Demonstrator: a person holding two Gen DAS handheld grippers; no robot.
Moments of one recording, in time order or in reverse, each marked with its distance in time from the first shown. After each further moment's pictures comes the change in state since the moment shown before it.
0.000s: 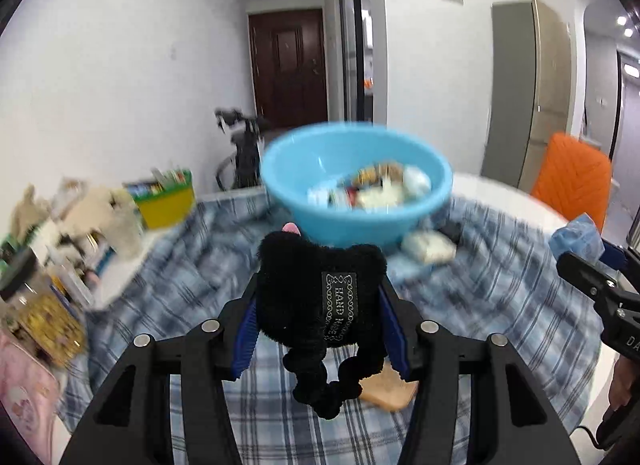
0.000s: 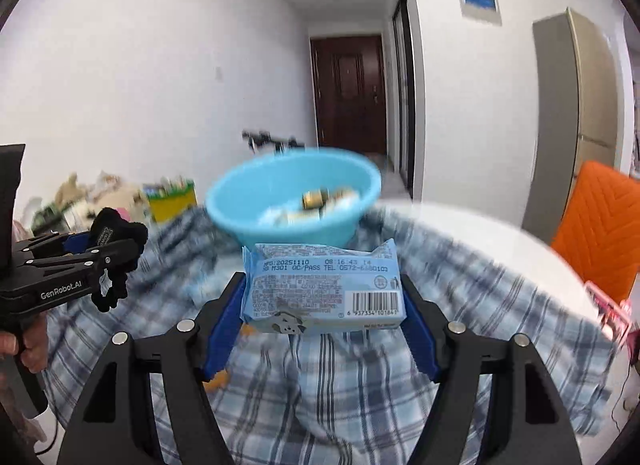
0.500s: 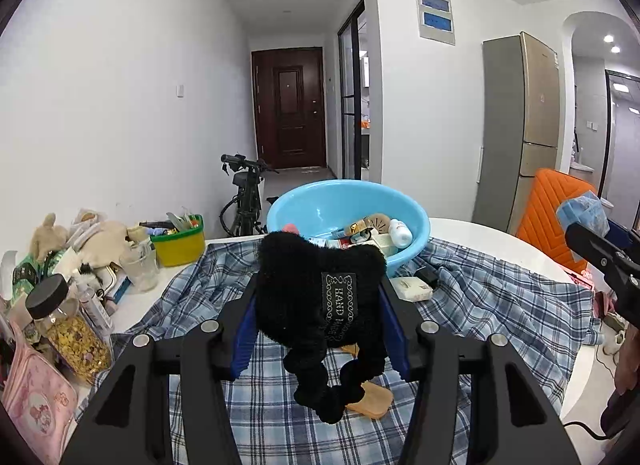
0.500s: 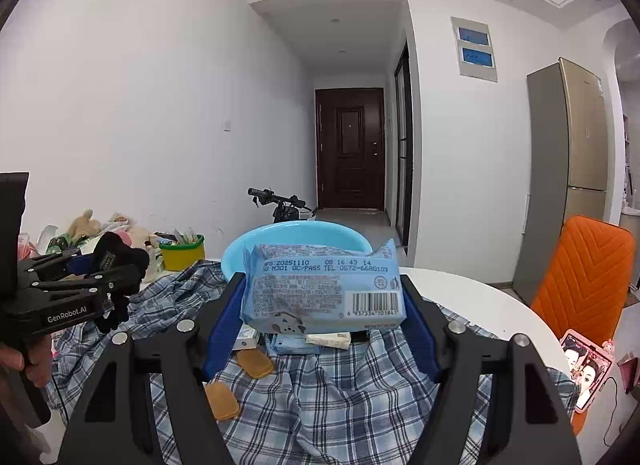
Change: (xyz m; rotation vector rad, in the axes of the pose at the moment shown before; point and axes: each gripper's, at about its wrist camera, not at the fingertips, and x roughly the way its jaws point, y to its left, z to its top) left arm -0.054 0.002 0.010 -0.008 -0.105 -0.011; right arm -0.055 0.015 0.032 -0.044 -0.164 -0.015
